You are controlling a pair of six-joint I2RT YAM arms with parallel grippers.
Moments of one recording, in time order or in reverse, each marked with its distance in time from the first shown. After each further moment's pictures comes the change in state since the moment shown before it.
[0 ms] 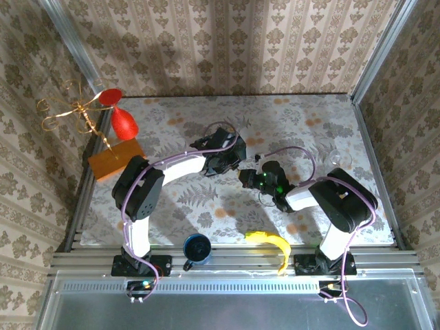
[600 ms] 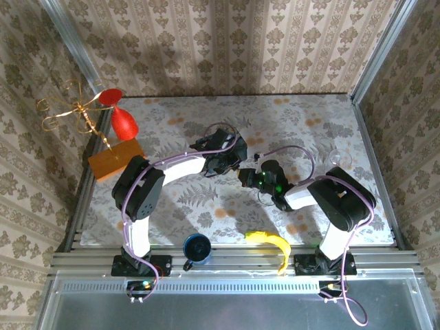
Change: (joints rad) left arm 0.002 0.000 -0.016 0.035 0.023 -0.012; right arm 0.000 0.019 0.021 0.003 0.003 -0.003
